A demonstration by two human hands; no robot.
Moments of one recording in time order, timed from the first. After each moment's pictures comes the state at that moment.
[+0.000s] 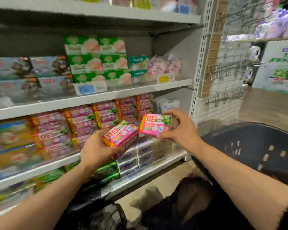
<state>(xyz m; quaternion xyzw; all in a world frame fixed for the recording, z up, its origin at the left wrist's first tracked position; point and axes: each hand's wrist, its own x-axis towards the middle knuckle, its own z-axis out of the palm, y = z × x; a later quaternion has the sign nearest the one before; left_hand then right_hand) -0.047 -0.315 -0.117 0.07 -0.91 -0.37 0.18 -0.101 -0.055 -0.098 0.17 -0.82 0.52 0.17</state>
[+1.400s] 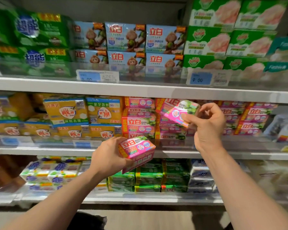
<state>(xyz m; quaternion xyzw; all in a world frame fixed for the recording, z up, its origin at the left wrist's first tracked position) -0.020 -0.521 -0.163 0.26 -0.92 -0.25 0.13 -0.186 -0.333 -0.121 0.20 -0.53 0.82 0.08</state>
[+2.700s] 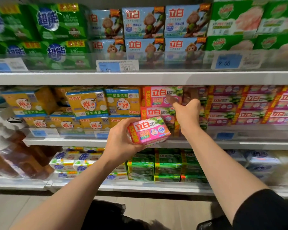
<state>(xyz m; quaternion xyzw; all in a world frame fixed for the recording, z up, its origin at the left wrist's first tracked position) -0.003 -0.540 -0.161 0.18 -0.89 -0.33 0.27 -0.169 -0.427 -0.133 0.11 -0.73 0.68 0.02</state>
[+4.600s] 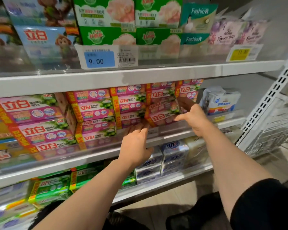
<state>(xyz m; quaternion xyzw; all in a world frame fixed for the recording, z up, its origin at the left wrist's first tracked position) -0.217 -0.338 -0.211 0.01 -0.99 -0.13 0.10 -0.328 -0.163 -0.156 0.06 -0.81 0.58 -0.07</state>
